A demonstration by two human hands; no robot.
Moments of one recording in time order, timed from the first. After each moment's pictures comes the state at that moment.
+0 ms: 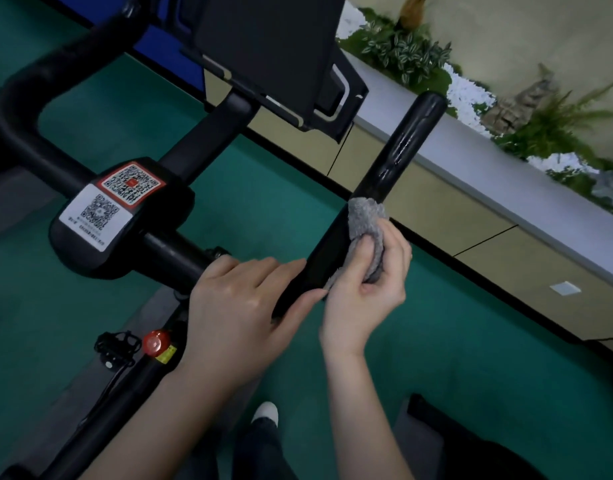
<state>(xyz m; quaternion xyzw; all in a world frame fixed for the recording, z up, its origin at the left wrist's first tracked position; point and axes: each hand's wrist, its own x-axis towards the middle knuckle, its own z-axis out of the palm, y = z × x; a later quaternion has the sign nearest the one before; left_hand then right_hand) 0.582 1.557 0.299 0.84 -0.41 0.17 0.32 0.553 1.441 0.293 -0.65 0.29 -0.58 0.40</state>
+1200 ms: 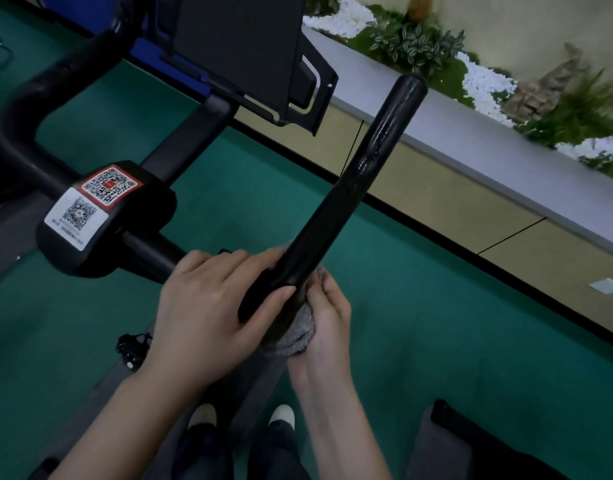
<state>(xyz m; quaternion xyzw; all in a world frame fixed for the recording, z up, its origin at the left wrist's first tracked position) 0.577 1.560 0.316 0.87 -0.41 0.08 0.26 0.516 1.461 0.300 -0.25 0.34 -0.20 0.88</state>
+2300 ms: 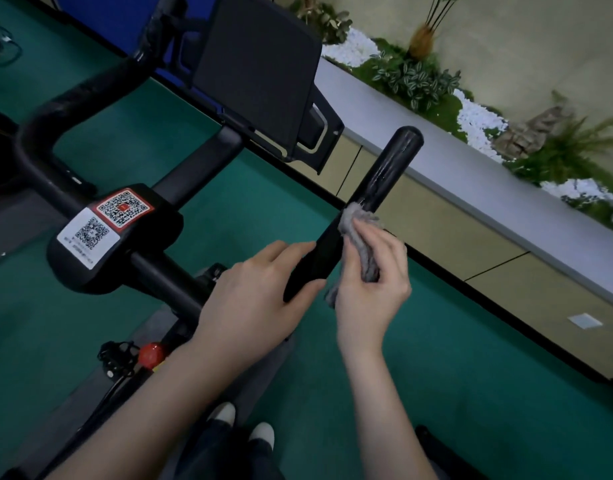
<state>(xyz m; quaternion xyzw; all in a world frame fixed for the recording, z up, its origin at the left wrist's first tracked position) 0.592 1.513 0.330 0.87 -0.36 -0.04 0.34 0.549 1.390 0.306 -0.73 0.24 -0.49 0.40</state>
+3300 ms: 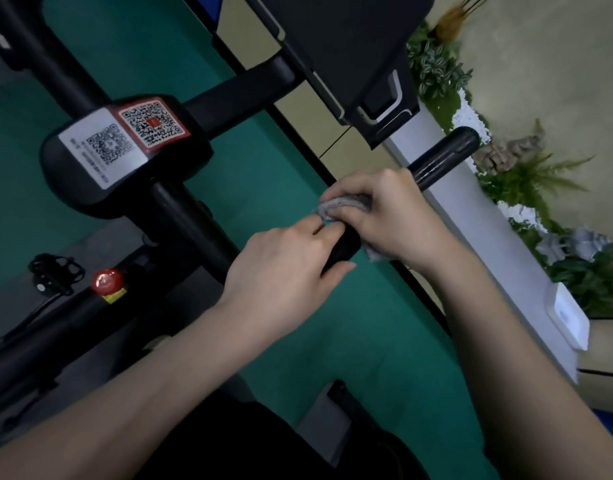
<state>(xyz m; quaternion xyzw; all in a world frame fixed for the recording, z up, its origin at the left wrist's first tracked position) 0.591 1.516 0.333 0.88 -0.33 -0.05 0.32 0.605 1.368 0.396 -0.98 -0.01 0.09 0.16</state>
